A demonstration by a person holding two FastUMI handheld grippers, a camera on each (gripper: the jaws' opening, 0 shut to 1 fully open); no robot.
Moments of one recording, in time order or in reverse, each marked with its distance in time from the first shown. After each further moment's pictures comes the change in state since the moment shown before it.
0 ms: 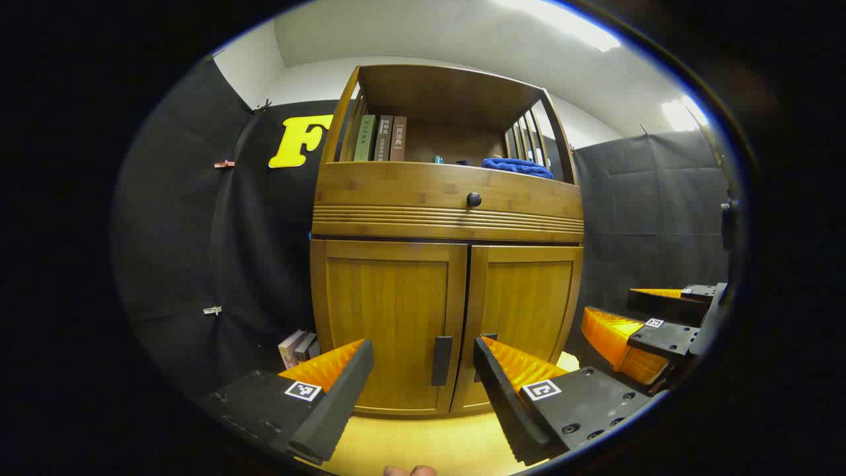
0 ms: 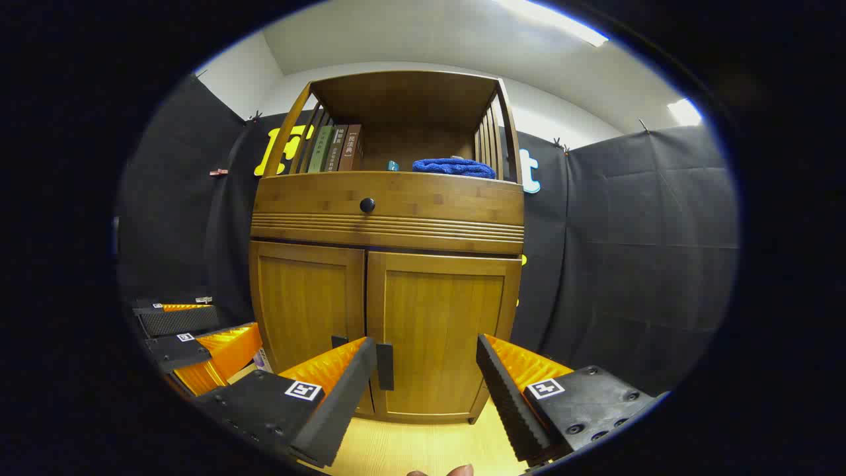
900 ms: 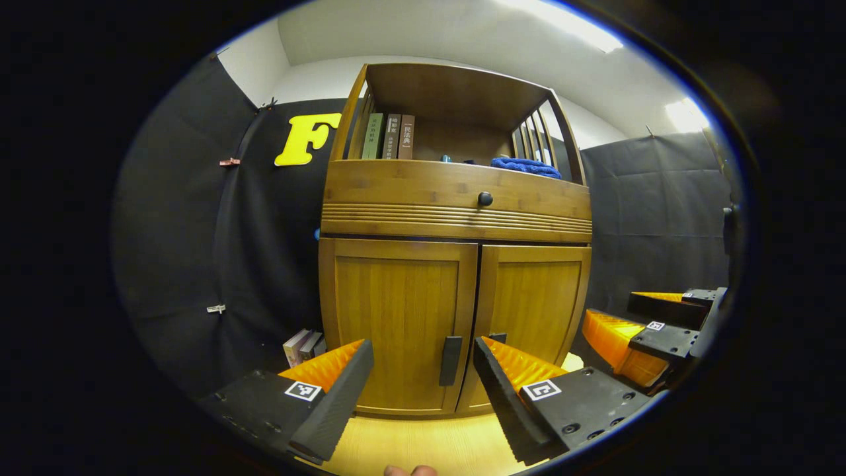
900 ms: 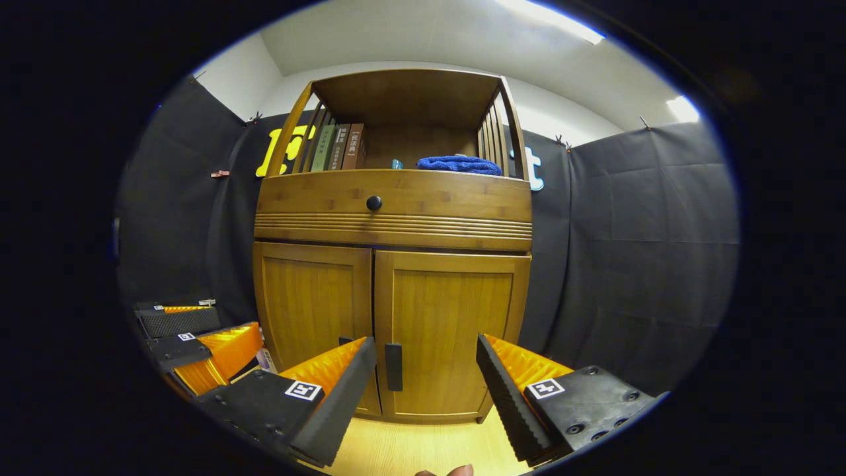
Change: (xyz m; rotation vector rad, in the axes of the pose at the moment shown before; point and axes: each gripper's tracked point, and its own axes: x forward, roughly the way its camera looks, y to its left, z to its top) left arm 0.004 0.011 -0.003 -0.014 0.006 0.011; right arm 0.005 0.014 -0.003 0.015 0.007 0.007
